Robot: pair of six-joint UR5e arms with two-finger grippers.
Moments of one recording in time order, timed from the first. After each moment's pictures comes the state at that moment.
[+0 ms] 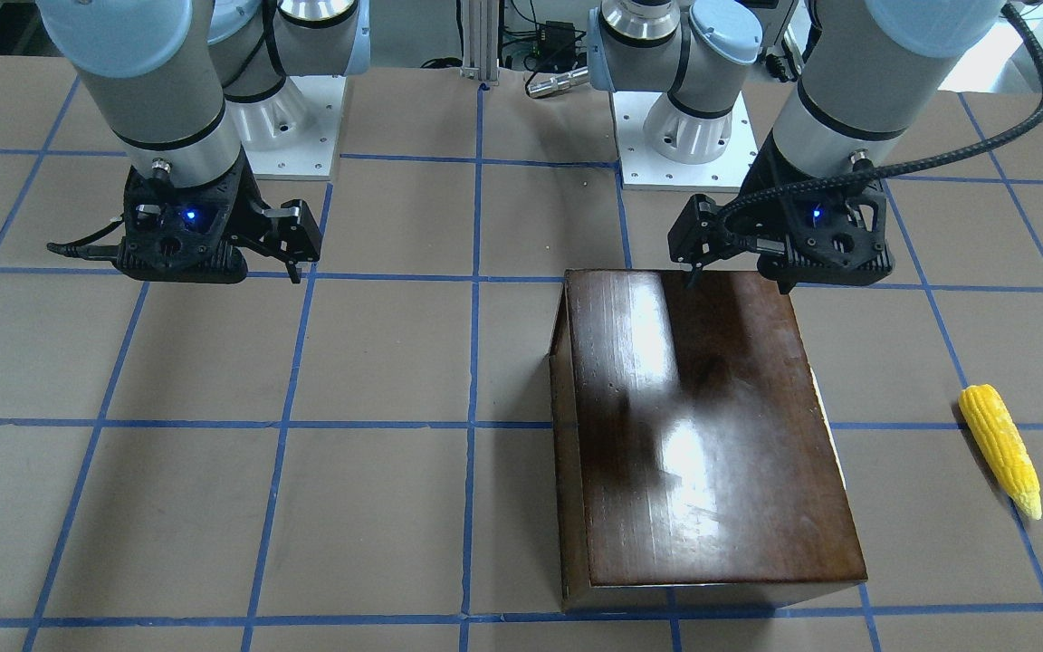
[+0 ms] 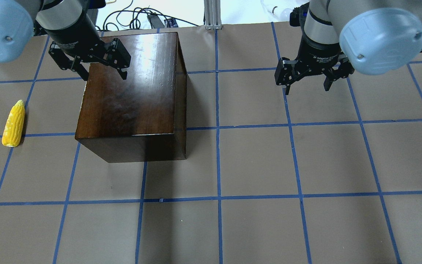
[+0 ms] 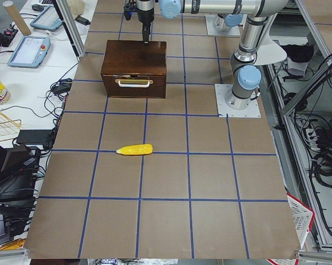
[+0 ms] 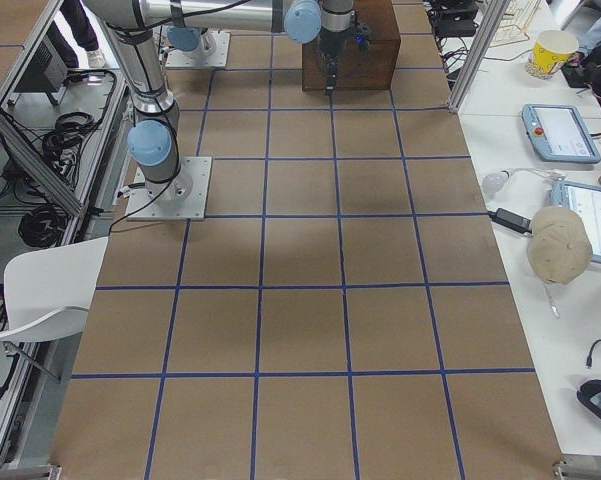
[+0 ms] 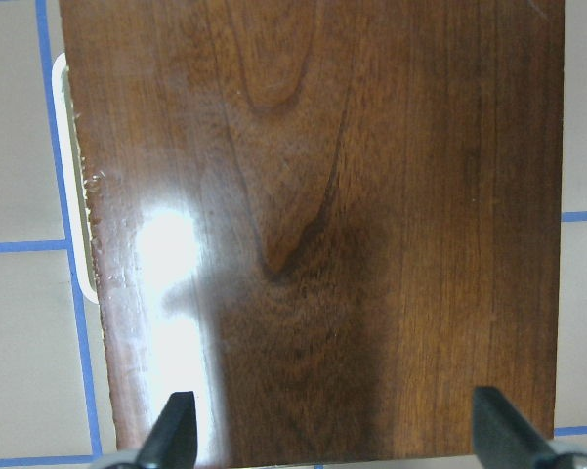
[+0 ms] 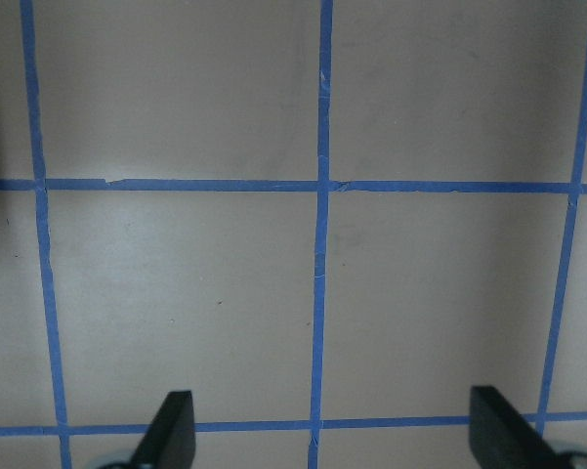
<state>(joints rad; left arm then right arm) -1.55 -1.67 -1.48 -1.56 1.56 0.05 1.65 -1.48 1.58 -1.62 -1.63 0.06</state>
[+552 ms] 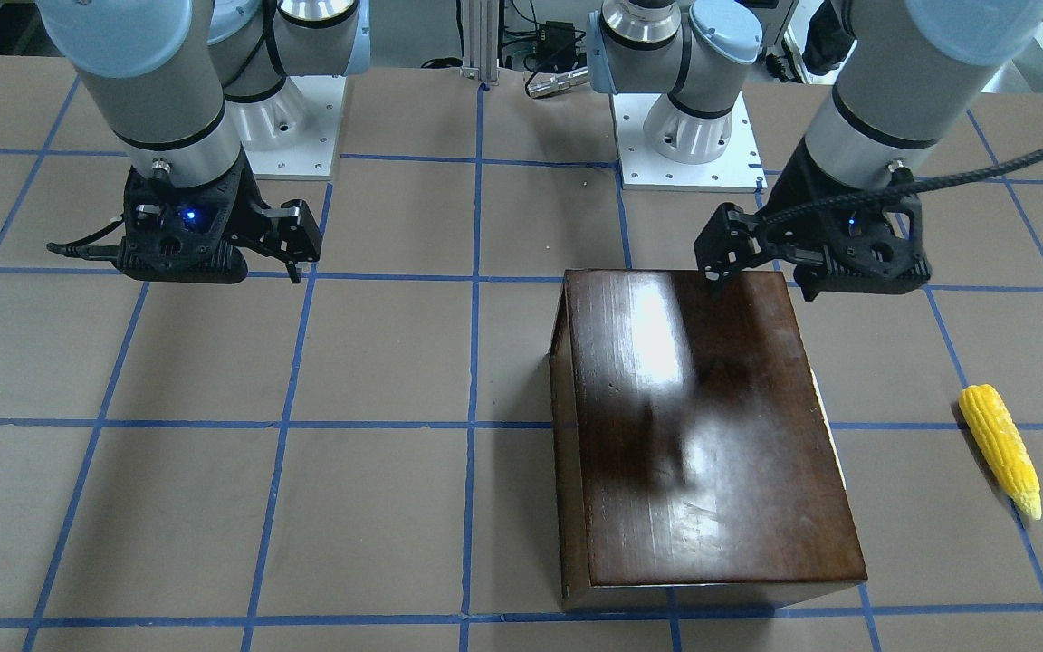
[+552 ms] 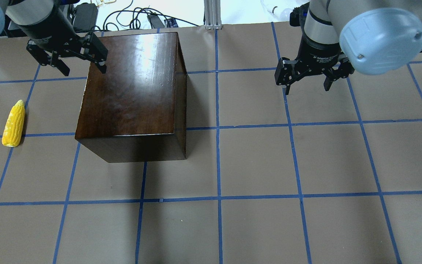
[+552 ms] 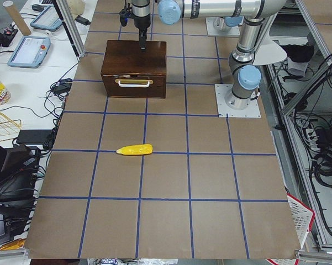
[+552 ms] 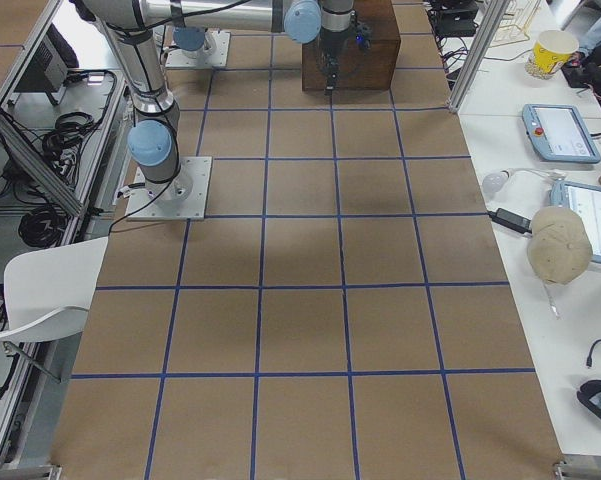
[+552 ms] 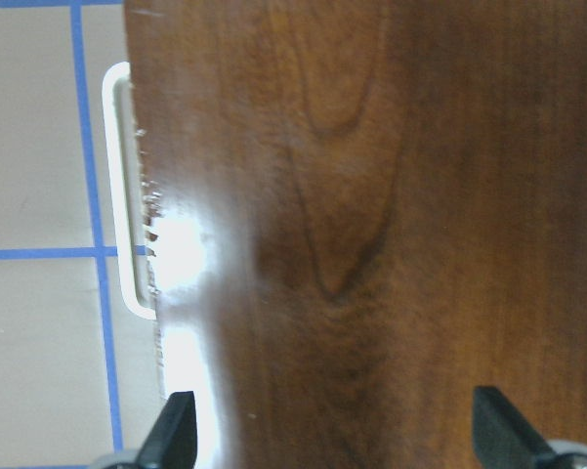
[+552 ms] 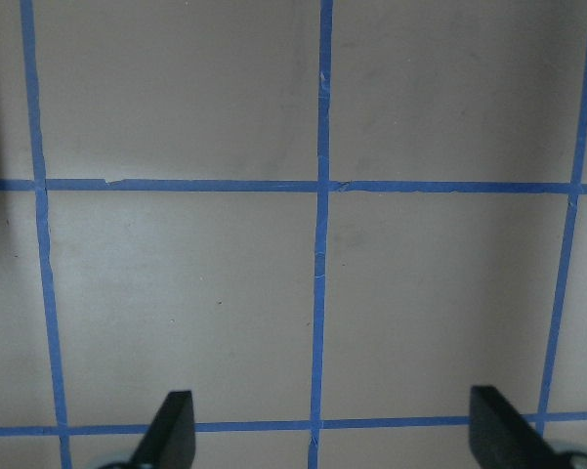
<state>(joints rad) -1.41 -1.69 -1.46 -1.55 1.51 0.16 1.65 -1.48 1.58 -1.63 -1.63 0.06</state>
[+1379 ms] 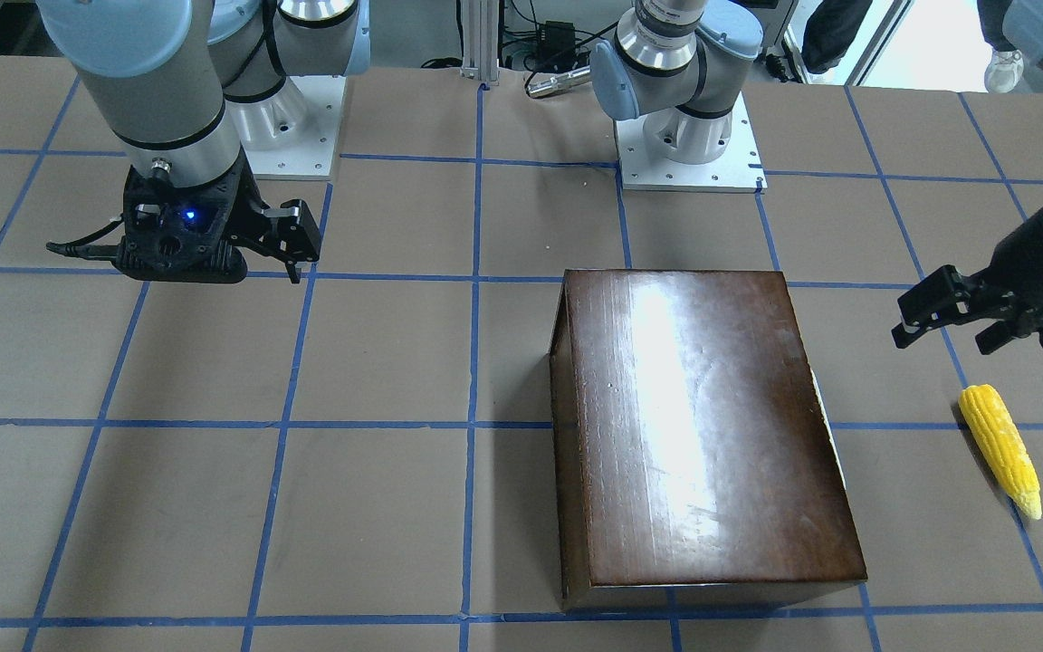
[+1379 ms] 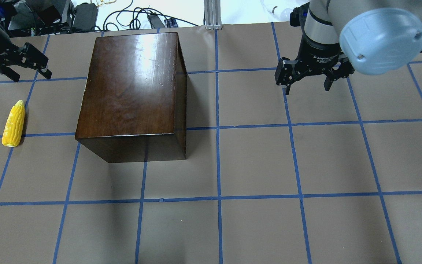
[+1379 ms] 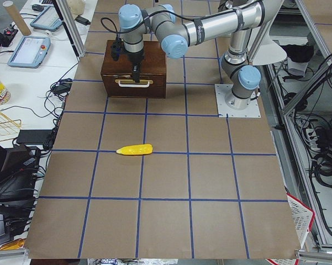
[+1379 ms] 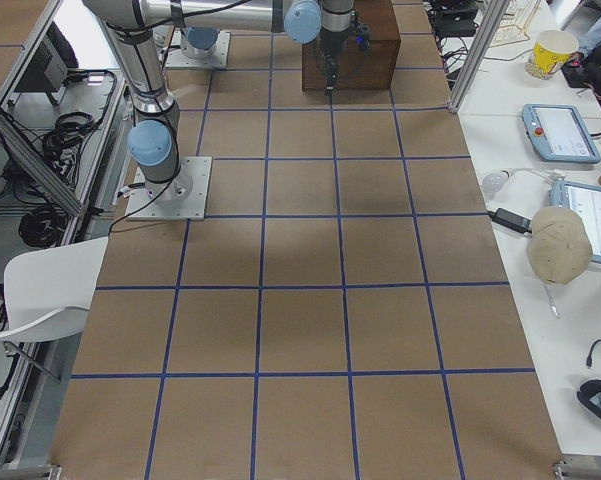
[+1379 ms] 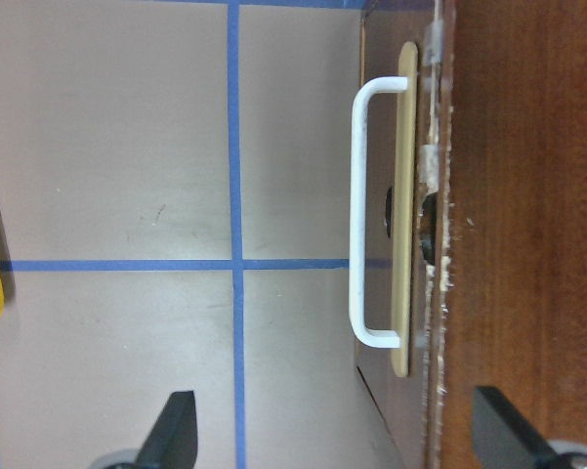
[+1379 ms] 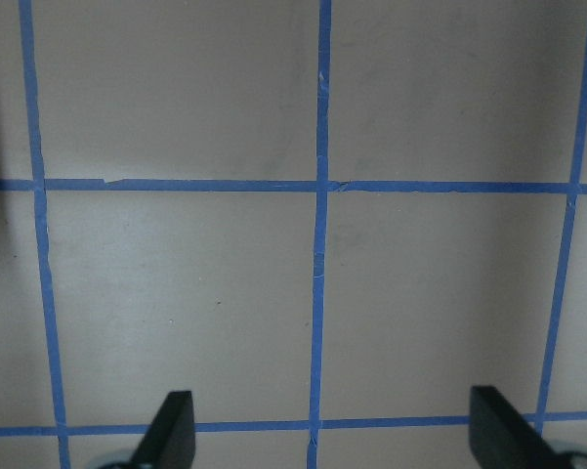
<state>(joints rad) -1.15 -1.77 -1.48 -1.47 1.49 0.46 1.65 -1.48 1.58 -1.62 -1.63 0.06</state>
